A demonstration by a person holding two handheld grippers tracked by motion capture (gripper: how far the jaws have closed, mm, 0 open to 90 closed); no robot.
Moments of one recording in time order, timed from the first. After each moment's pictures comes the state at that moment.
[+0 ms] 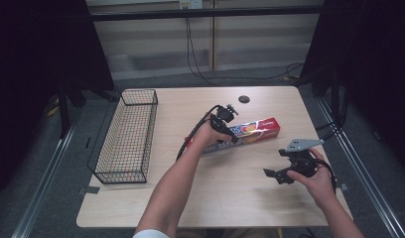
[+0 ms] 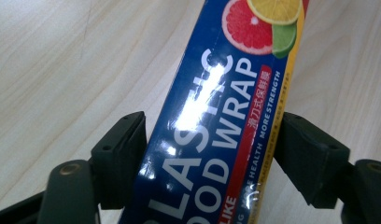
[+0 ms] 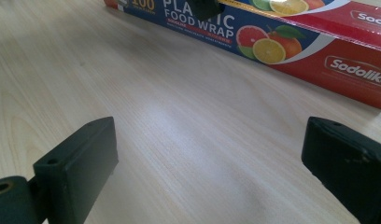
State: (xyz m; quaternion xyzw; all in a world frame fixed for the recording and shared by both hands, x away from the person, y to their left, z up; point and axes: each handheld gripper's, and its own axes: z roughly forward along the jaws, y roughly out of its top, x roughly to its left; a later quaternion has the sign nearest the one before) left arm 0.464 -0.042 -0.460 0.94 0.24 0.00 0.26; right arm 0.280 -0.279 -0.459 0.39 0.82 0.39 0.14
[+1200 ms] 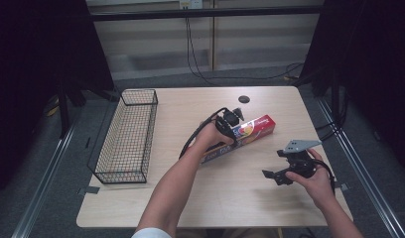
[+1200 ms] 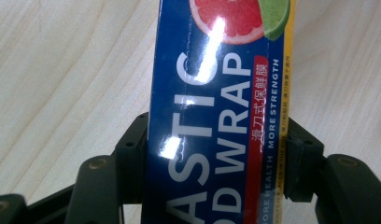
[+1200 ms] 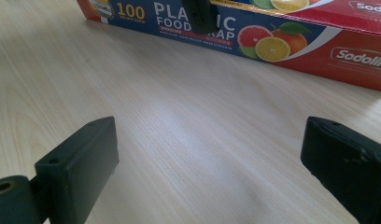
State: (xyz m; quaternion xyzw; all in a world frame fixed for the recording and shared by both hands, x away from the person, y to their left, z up) left arm 0.458 -0.061 -0.462 0.96 0.22 -0.01 0.17; right arm 0.279 -0.275 -0.459 0.38 0.83 0.39 0.14
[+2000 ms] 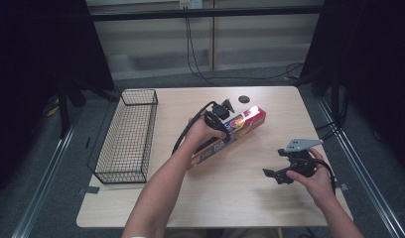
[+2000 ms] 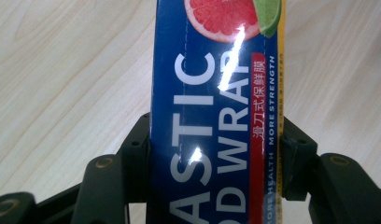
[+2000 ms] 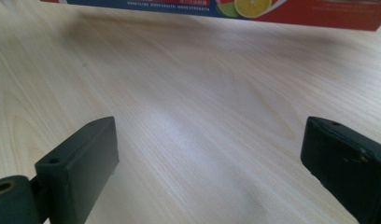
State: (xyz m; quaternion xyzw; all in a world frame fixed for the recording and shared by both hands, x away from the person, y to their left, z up) left arm 0.456 -0.022 -0.422 0.94 0.27 -0.02 0.19; right arm 0.280 -0.277 -0.458 0.38 0.82 0.39 0.14
